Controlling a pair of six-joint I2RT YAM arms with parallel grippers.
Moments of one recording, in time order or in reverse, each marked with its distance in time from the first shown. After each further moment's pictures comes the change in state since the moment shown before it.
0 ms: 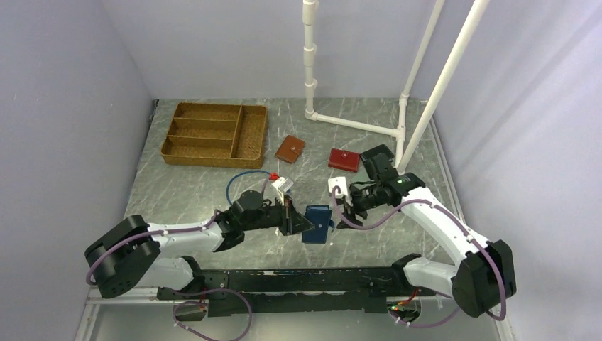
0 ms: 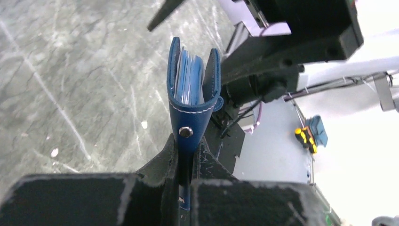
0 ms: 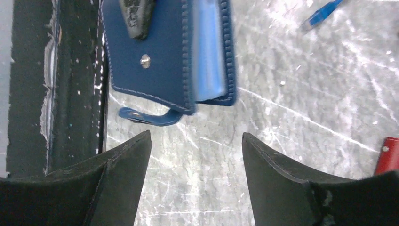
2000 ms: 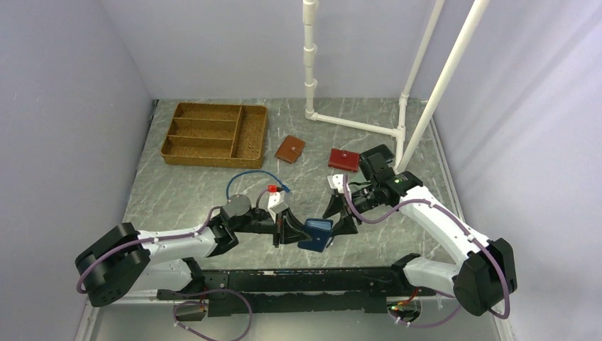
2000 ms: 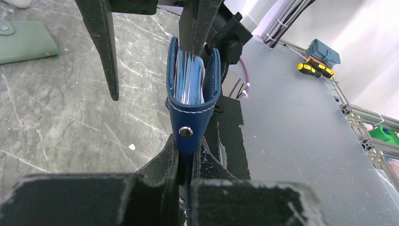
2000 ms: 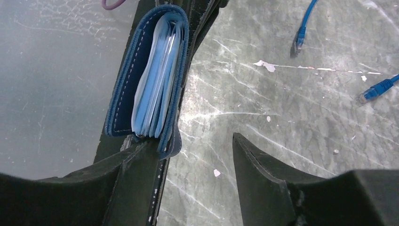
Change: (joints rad) left arm 0.000 -0.098 -0.065 0.179 0.326 0.414; right arm 0.021 -0.012 0.040 -0.031 -0.331 0.124
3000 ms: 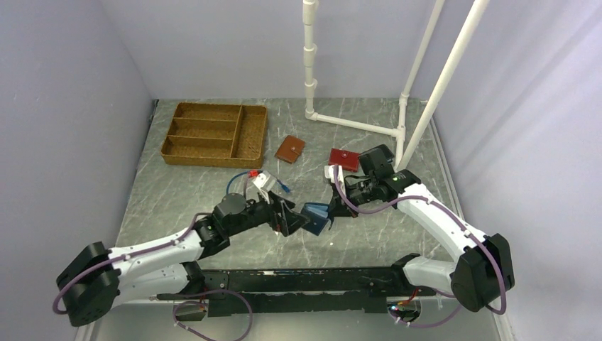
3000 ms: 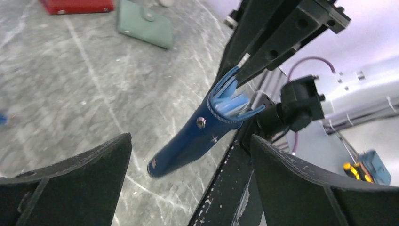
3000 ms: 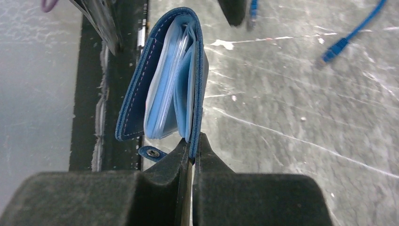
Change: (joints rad) left arm 0.003 -0.159 0.039 -0.297 -0.471 -0.183; right arm -0.010 0.031 0.002 0.122 0.142 0.158
